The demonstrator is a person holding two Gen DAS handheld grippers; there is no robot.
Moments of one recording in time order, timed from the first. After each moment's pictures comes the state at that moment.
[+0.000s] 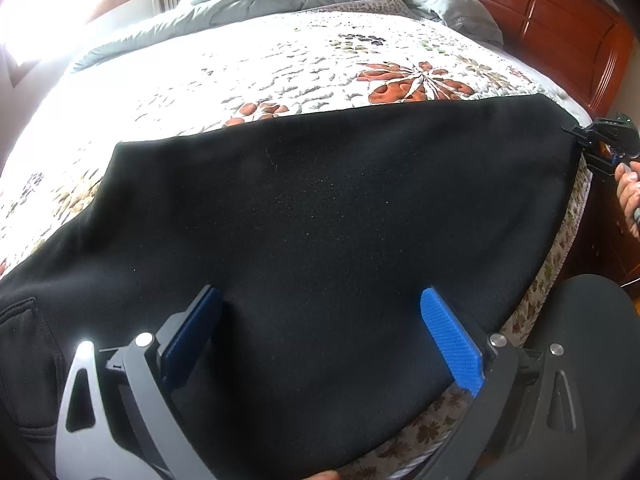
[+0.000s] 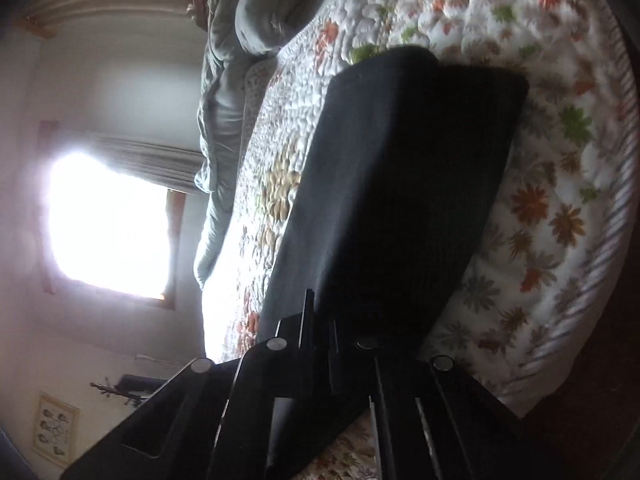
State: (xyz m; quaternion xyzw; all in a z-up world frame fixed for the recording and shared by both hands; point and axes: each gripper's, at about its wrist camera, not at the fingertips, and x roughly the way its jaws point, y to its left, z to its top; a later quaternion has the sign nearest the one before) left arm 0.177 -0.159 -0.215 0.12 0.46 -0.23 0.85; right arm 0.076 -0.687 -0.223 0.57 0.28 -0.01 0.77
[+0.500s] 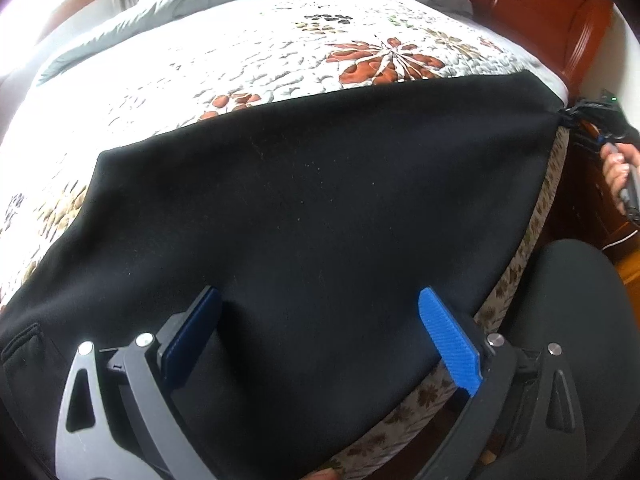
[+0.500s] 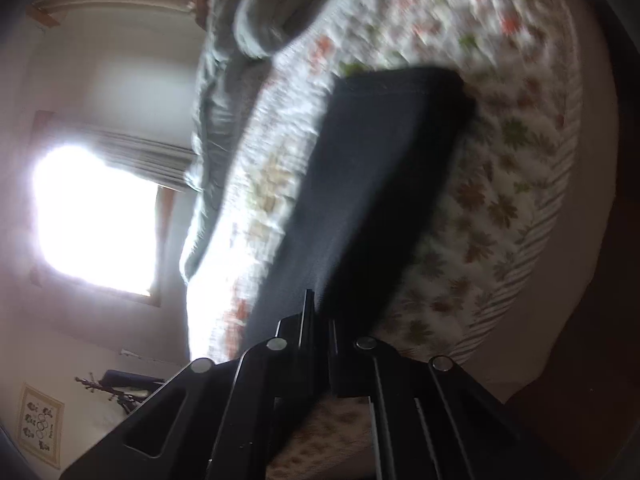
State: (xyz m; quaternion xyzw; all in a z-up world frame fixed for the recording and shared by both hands) left arm 0.180 -0.156 -0.210 0.15 0.49 -0.29 0.81; right arm 0.066 -0.695 -0.244 0.57 0.31 -0.03 0.76
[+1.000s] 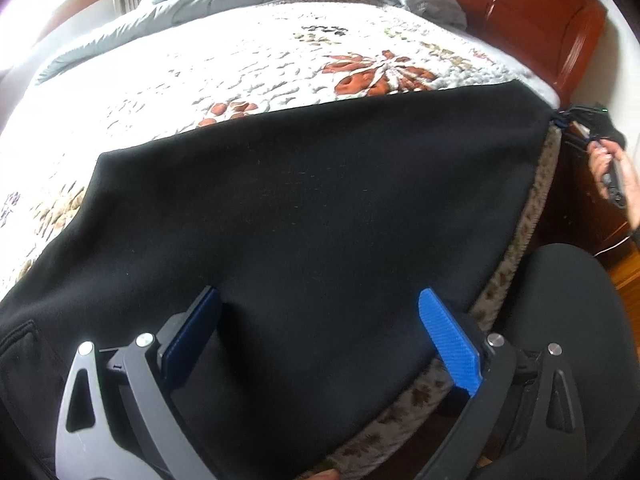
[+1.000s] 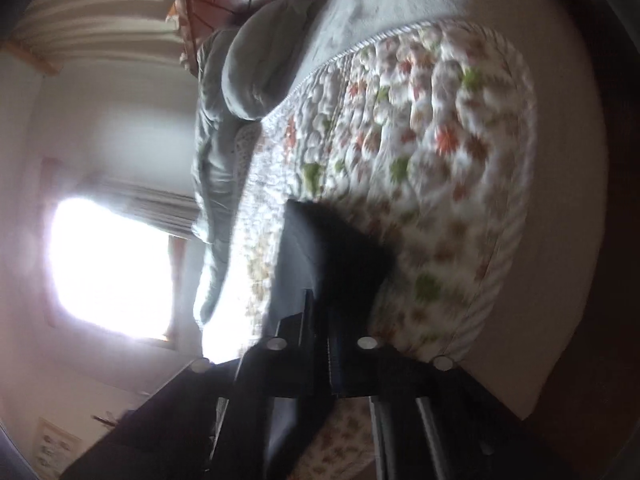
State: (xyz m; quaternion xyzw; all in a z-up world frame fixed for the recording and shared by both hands) left arm 0.172 -0.149 -0.204 0.13 0.47 -0.31 0.82; right arm 0.049 -0.769 -0.232 0.58 0.23 -0.07 0.78
